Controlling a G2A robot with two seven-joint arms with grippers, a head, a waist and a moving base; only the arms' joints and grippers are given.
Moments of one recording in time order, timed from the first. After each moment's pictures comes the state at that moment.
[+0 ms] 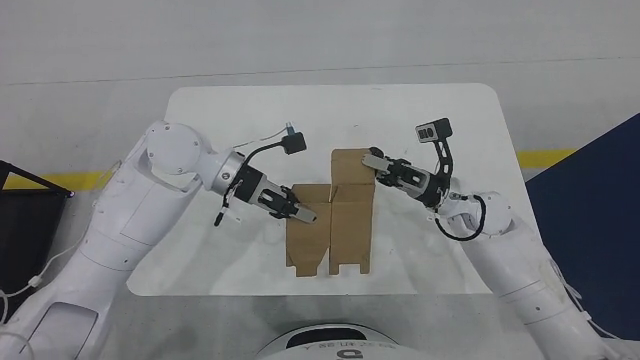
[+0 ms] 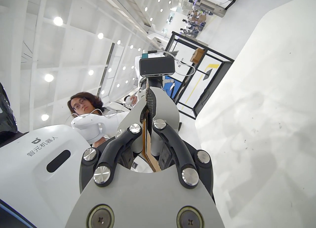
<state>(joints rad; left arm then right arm) 0.95 -1.00 -0.98 -1.65 -0.34 -0.15 -1.54 -1.40 -1.04 1.19 -1.59 0.57 -0.58 0.86</state>
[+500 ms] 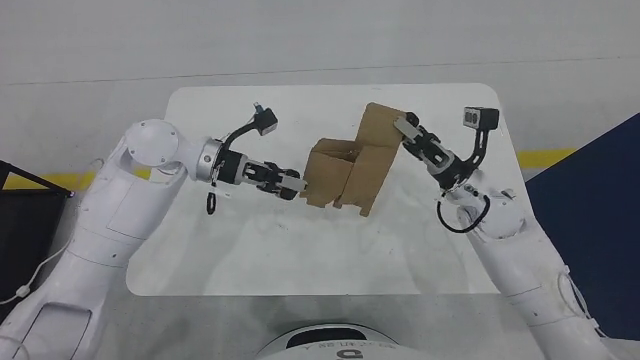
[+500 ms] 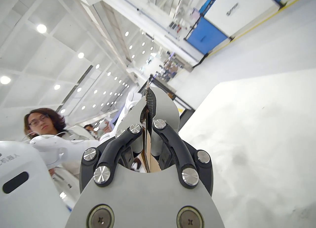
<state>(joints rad) 0.99 -0.98 -1.08 -1.52 -0.42 -0.12 -1.39 -1.46 -1.06 1.33 -1.64 0.13 -0.69 0.31</state>
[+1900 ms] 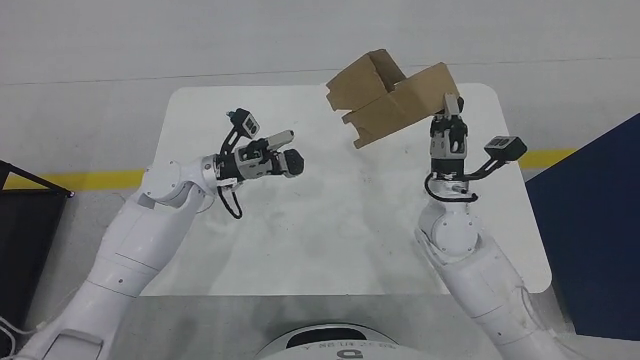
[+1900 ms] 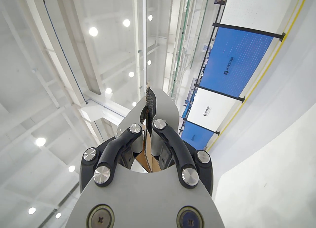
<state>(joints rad) 1.14 -1.03 -1.05 -1.45 -0.74 -0.19 -1.00 -1.49 -1.20 1.17 -1.70 0.13 -0.53 -0.51</state>
